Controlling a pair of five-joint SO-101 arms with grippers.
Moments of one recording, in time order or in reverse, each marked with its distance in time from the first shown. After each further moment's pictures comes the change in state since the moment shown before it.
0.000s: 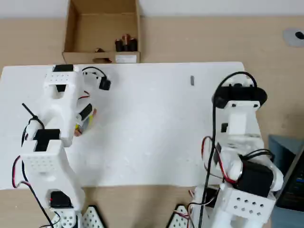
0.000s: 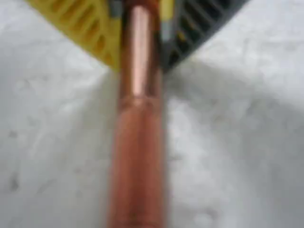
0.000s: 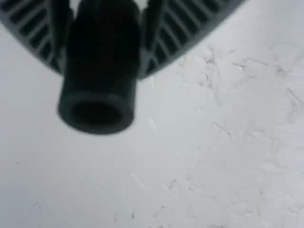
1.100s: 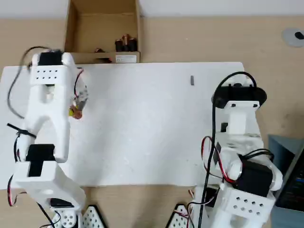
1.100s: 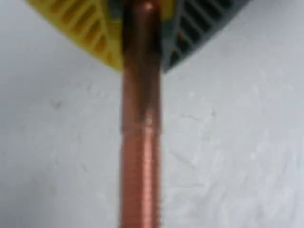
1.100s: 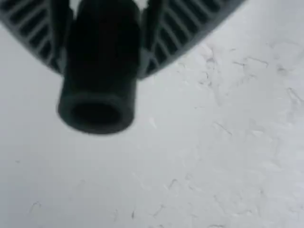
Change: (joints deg) left arm -0.8 -16.5 -6.7 5.9 73.1; right arm 0.0 0.0 0.0 -0.1 0.0
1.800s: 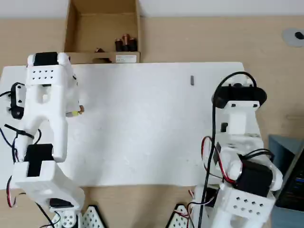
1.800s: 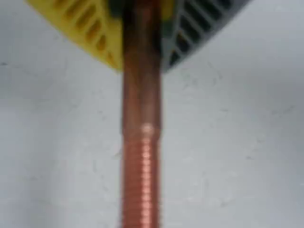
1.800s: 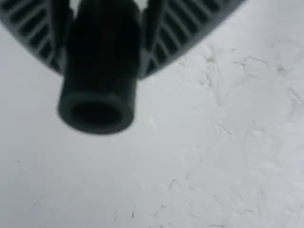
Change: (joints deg) left arm -1.1 0.0 0.0 -1.2 59.6; right arm 0.0 0.0 0.0 0.0 0.0
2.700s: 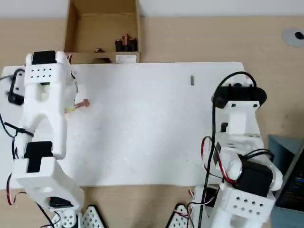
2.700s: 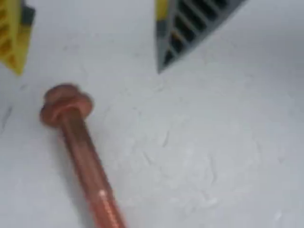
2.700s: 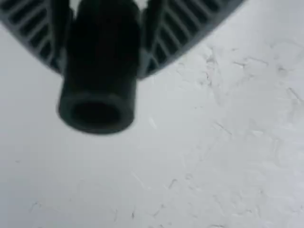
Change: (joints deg) left arm -1.0 2.0 -3.3 -2.2 -23.7; right arm 0.0 0.0 0.0 0.0 0.0
